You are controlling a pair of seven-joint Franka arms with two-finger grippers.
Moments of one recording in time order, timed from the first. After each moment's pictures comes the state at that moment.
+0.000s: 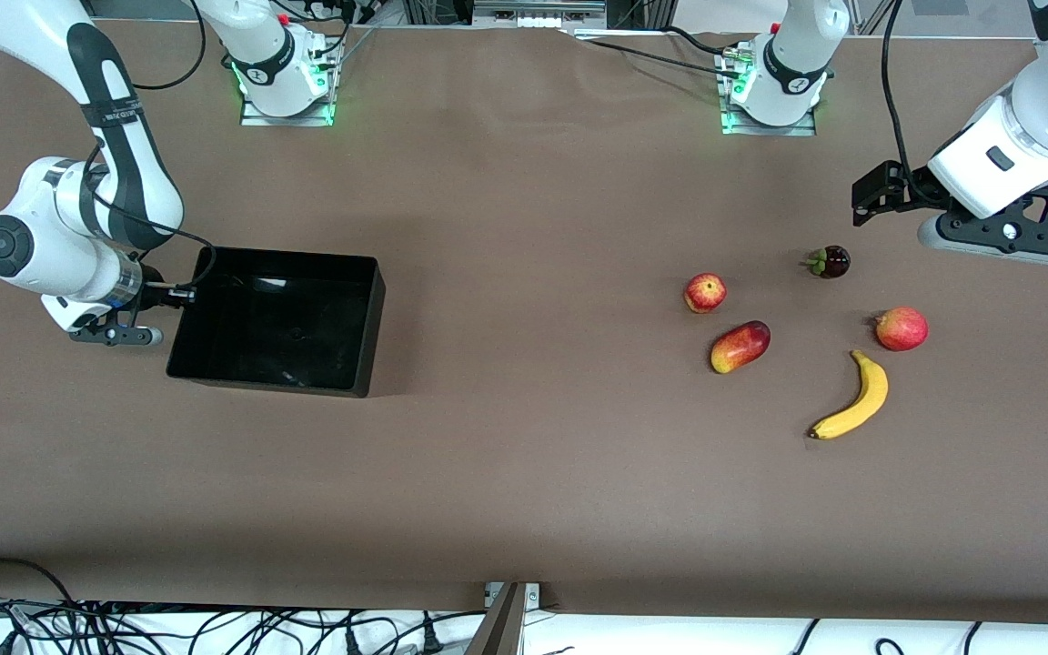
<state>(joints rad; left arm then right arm) -0.06 0.08 -0.10 -1.49 0.00 1.48 -0.03 0.09 0.31 -0.22 -2.14 0.06 2.28 -0.11</state>
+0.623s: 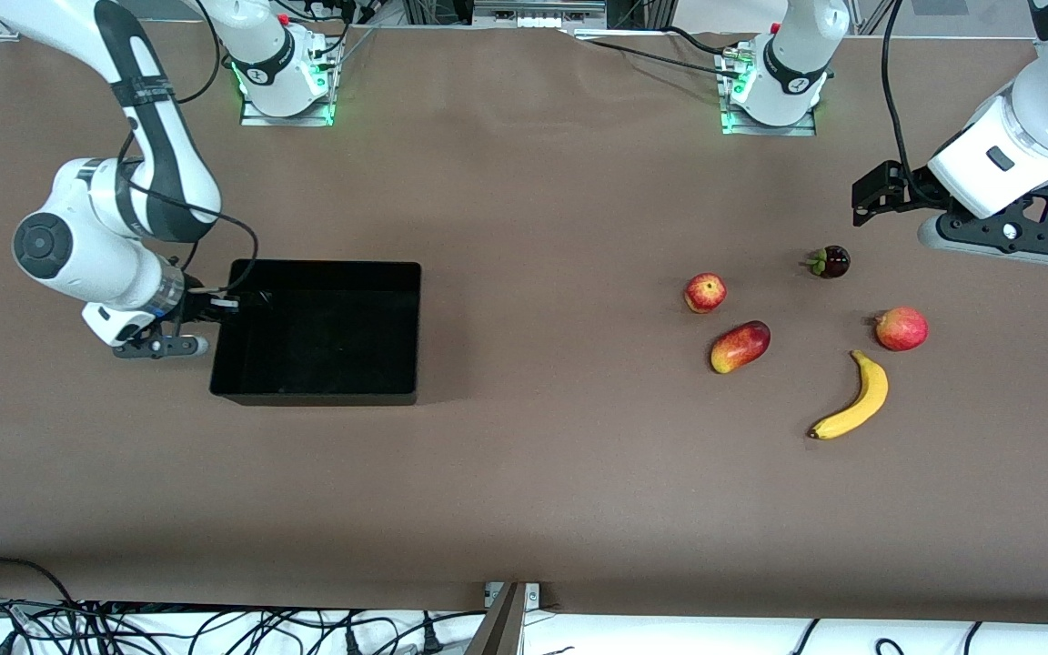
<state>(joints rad) -0.06 0.08 -0.10 -1.49 0.00 1.48 -0.03 0.11 0.29 -0.05 -2.04 0.10 2.24 -0.07</state>
